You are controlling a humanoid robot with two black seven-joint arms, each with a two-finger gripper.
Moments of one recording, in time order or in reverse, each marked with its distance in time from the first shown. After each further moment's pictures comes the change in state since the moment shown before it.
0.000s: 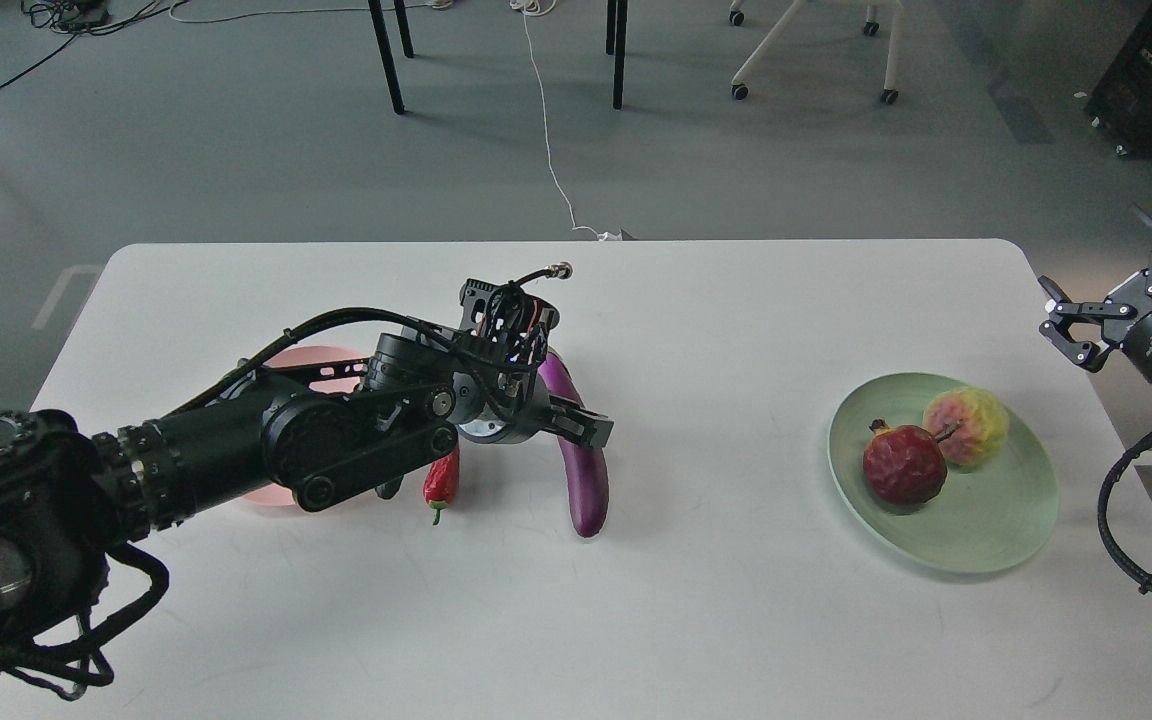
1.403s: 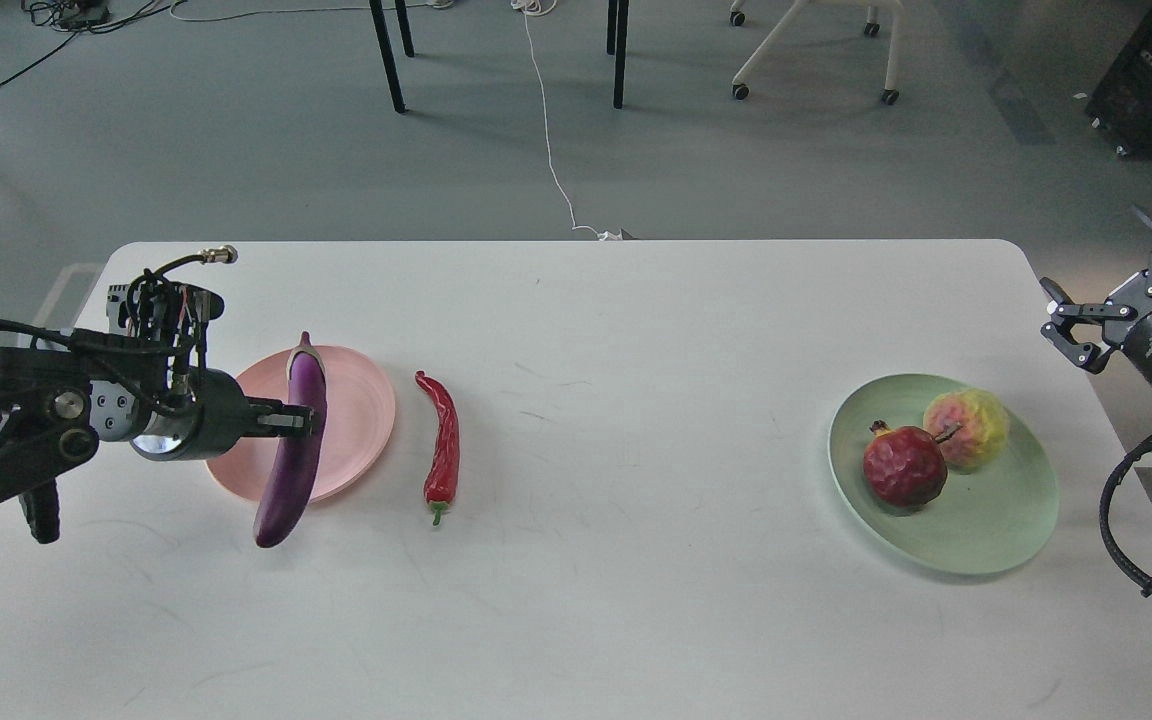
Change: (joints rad) left arm 0.157 0.740 -0.062 -0.408 -0.189 0.000 -0.013; right arm 0.002 0.000 0.002 -0.005 -0.022 0.000 0.007
